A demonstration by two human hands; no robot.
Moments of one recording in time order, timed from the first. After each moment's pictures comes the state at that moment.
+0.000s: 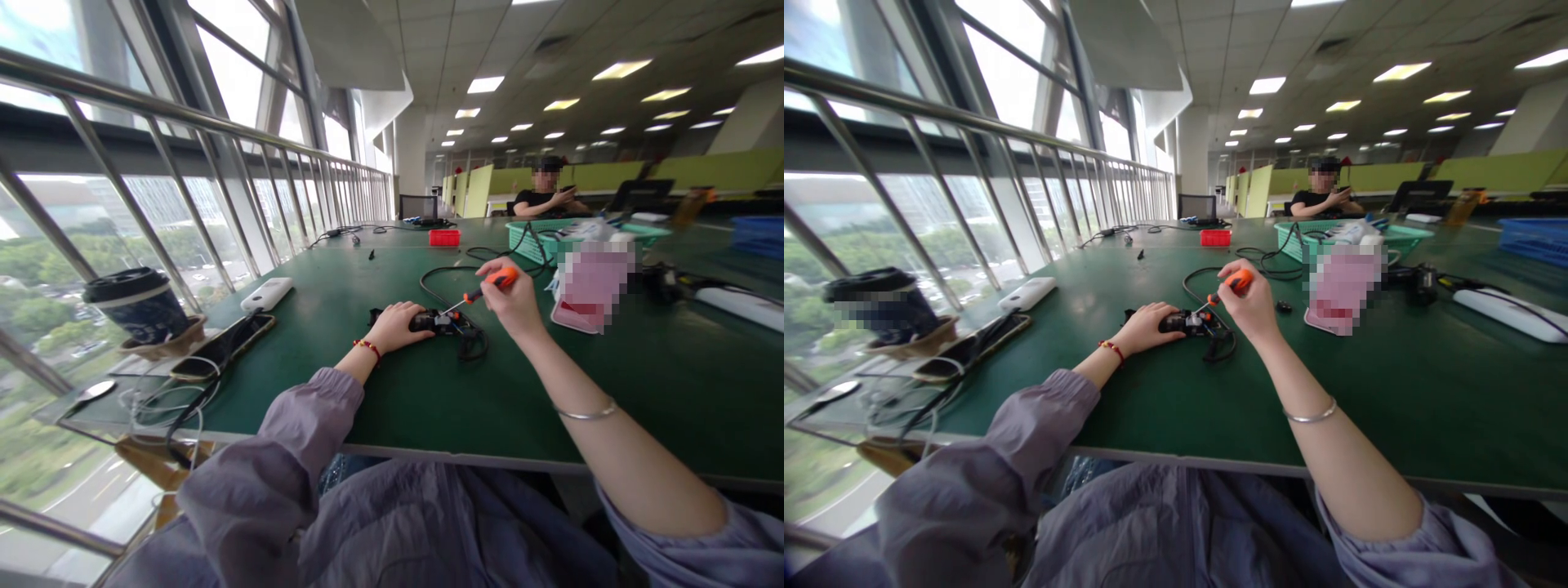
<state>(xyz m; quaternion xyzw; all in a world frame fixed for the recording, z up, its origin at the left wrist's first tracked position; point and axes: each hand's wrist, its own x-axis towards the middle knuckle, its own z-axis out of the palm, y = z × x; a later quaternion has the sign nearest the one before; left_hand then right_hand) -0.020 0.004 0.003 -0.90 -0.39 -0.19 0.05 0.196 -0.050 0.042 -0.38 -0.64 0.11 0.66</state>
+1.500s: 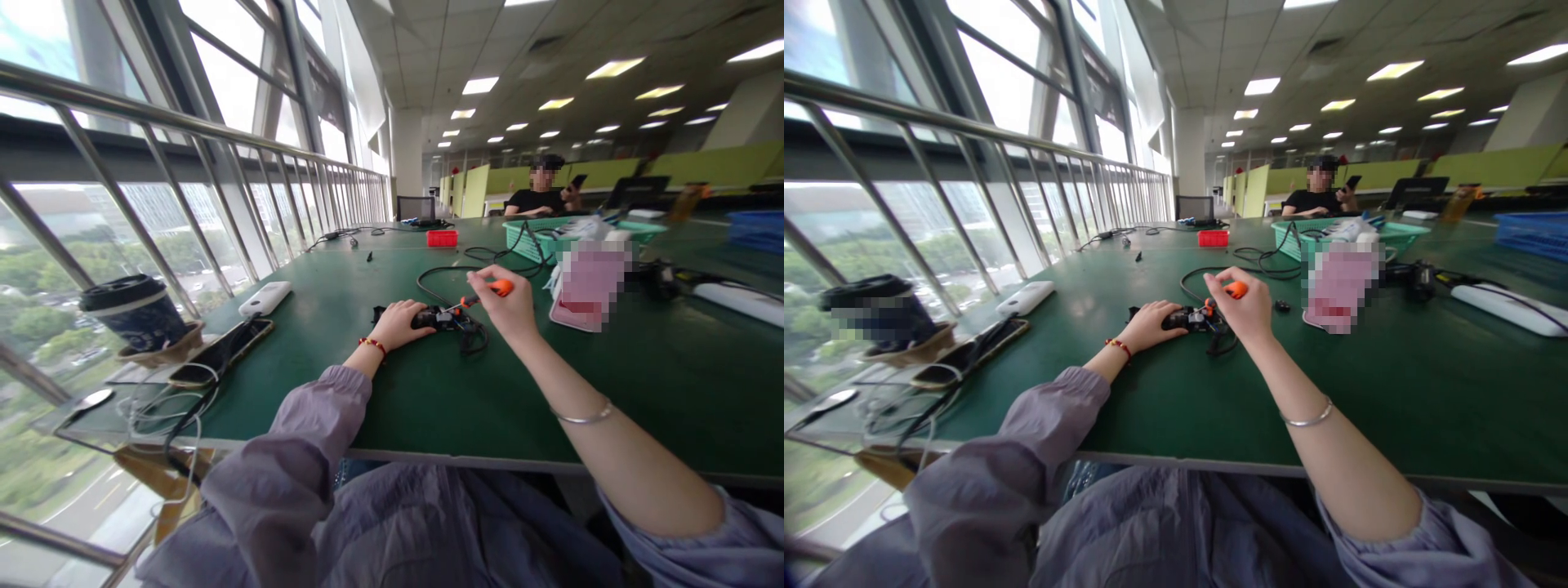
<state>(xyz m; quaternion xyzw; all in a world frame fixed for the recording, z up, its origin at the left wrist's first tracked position) -0.010 0.013 0.003 -0.90 -0.40 -0.19 0.06 0.185 -0.066 0.047 -0.48 -0.61 0.02 0.62</state>
